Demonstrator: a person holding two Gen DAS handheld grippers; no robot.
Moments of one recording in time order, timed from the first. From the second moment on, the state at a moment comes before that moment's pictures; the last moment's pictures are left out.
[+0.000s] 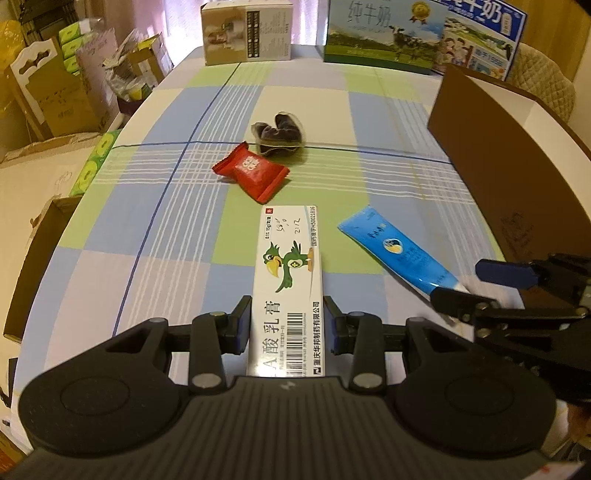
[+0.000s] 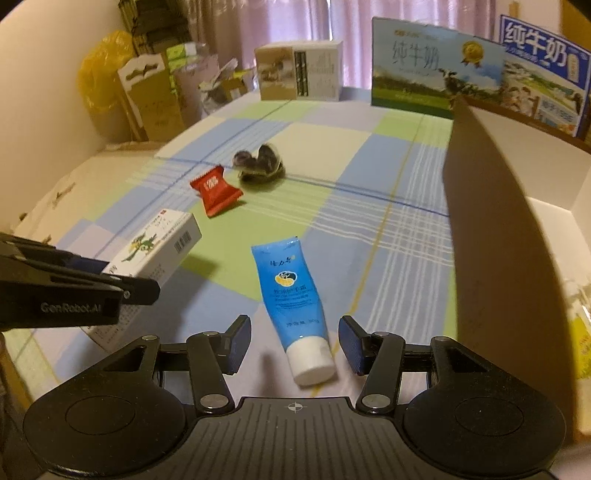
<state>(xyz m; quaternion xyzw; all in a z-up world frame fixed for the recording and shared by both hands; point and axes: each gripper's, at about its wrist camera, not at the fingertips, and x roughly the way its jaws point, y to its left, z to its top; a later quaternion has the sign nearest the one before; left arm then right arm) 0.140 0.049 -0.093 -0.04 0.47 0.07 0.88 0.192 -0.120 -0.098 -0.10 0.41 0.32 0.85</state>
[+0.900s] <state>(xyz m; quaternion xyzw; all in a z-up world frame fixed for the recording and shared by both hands) 0.148 0.053 -0.108 -0.05 0.49 0.06 0.87 0.179 -0.120 -0.097 -0.10 0.39 0.33 0.85</state>
